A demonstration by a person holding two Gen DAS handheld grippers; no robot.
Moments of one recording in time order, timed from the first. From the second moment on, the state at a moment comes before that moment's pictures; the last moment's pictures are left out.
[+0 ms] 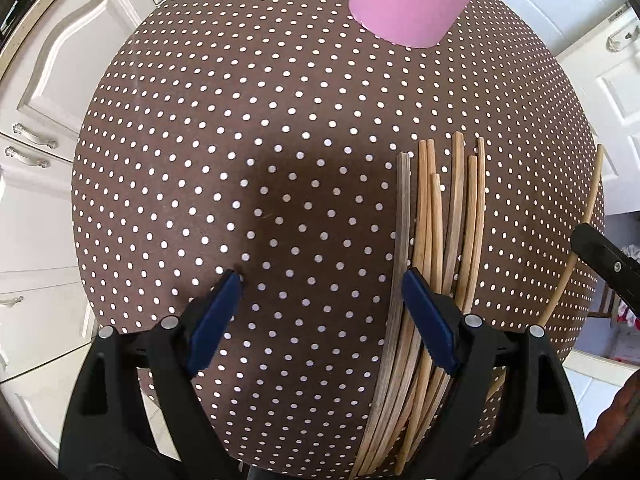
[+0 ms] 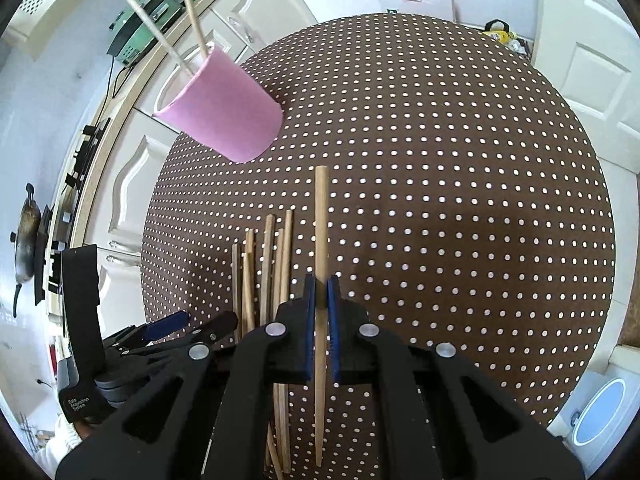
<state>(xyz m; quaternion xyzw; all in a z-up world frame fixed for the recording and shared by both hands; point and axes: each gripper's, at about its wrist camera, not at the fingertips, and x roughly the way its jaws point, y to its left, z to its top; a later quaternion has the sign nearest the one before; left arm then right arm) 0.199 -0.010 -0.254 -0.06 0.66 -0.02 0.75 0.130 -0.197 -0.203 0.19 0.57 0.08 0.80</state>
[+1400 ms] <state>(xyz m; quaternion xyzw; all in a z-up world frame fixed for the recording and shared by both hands) 0.194 -0.013 -0.159 -0.04 0.55 -0.02 0.83 0.134 -0.201 -0.155 0.19 0.51 0.10 0.83</state>
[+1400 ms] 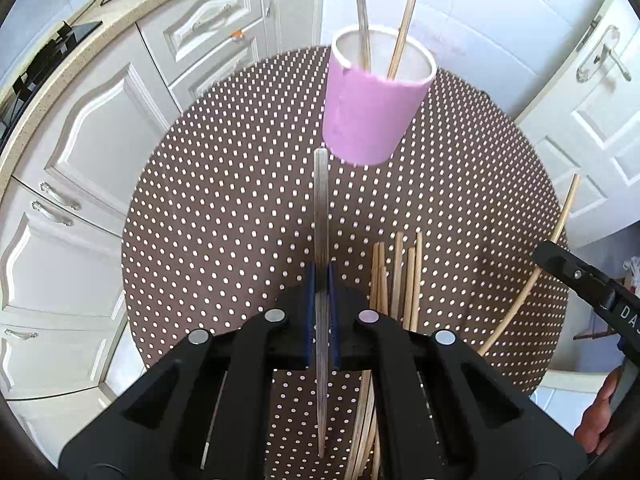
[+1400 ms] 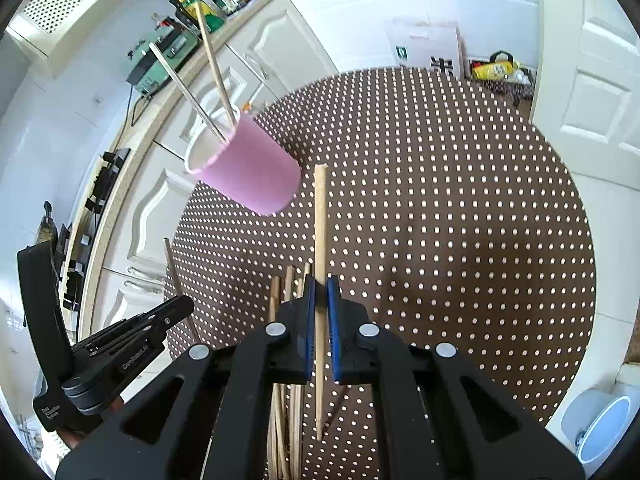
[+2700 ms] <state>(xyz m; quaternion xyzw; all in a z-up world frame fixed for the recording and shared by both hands) 0.208 0.003 -0.027 -0.07 0.40 -0.01 0.92 0.160 -0.191 -0.031 0.15 0.35 0.13 0.92</state>
